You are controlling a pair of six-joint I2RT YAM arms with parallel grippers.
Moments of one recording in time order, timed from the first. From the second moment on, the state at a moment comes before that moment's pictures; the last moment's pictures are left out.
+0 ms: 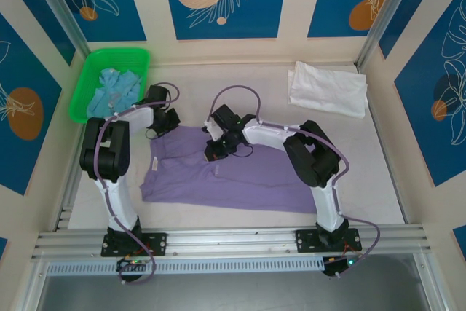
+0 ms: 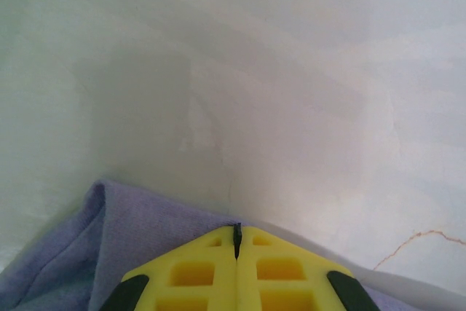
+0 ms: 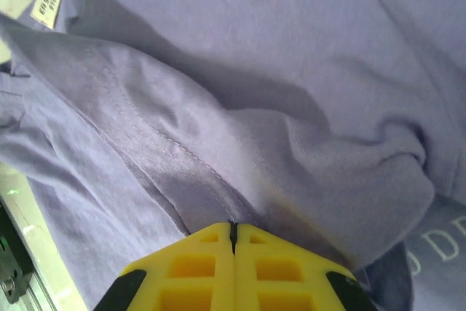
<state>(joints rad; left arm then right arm) -0.15 1.95 1.25 -0.42 0.11 -0.63 0.76 2.05 1.41 -0.50 -0.49 0.30</state>
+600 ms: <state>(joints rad) -0.15 1.95 1.25 -0.42 0.11 -0.63 0.76 1.95 1.30 -0.50 -0.50 0.29</state>
